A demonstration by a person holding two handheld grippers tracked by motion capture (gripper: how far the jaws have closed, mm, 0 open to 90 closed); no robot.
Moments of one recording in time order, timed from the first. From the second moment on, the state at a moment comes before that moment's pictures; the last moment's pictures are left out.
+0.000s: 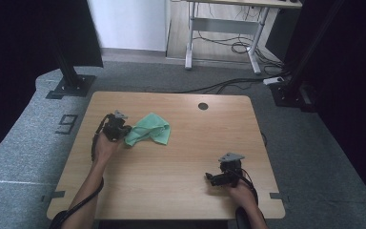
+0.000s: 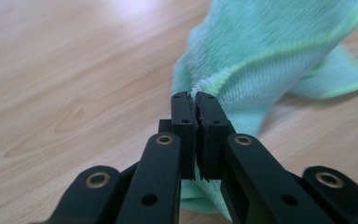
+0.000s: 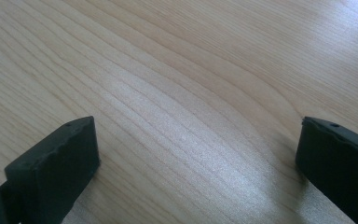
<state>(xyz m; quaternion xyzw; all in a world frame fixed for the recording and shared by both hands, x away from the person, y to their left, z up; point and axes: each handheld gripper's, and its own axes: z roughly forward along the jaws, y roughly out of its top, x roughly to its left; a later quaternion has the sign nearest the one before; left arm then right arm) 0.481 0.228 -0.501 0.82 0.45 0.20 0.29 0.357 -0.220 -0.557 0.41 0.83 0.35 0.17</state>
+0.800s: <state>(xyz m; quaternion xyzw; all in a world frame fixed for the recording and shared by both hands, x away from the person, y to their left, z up) 0.452 0.204 -0.528 0.86 0.40 0.15 0.29 0.357 -0.220 -0.557 0.41 0.83 0.35 0.17</state>
